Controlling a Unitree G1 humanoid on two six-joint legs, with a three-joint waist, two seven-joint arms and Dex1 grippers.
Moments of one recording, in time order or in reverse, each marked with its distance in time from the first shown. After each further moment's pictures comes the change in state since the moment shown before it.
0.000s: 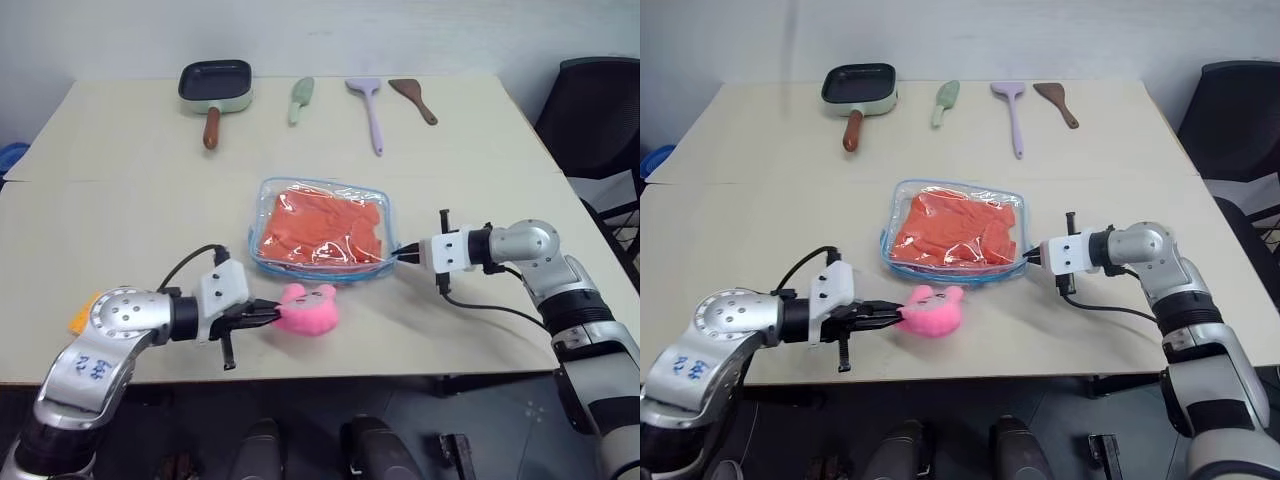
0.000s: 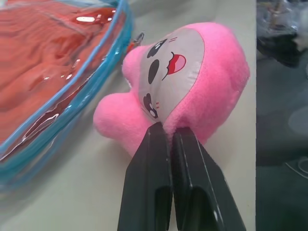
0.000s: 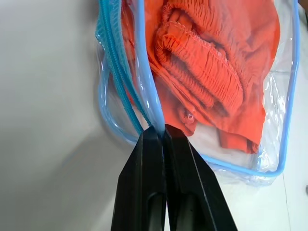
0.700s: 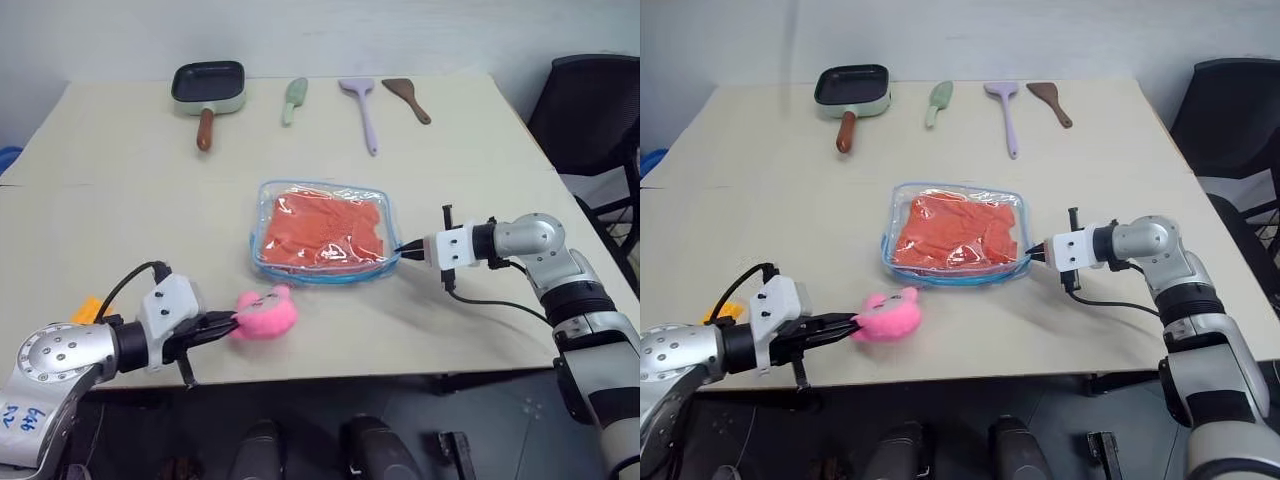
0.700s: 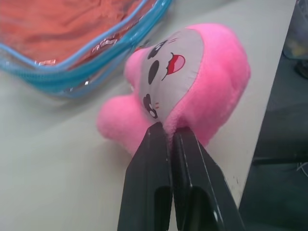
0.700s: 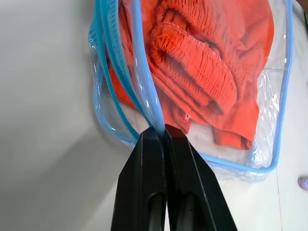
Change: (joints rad) left arm 0.298 0.089 0.280 -0.048 -0.071 -0.031 0.044; right arm -0.036 -0.002 0.001 0.074 0.002 -0.063 0.030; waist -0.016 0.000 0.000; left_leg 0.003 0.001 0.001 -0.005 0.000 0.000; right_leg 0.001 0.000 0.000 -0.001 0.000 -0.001
